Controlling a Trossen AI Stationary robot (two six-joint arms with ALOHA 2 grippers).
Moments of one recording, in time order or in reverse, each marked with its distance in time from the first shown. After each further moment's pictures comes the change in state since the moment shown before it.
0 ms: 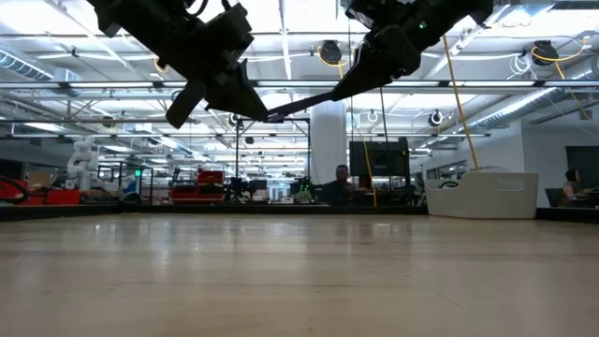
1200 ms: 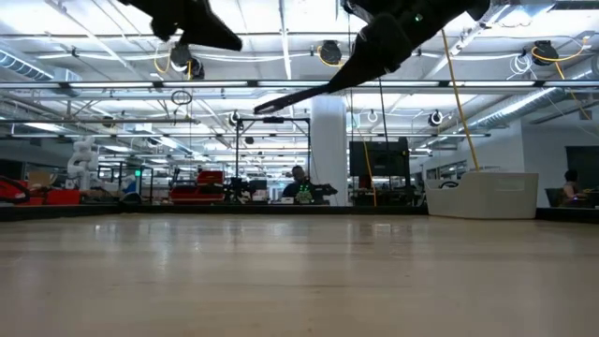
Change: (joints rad) left arm -0.113 -0.290 0.000 -0.091 -0.181 -0.392; right arm 0.000 0.000 0.022 0.018 0.001 0.062
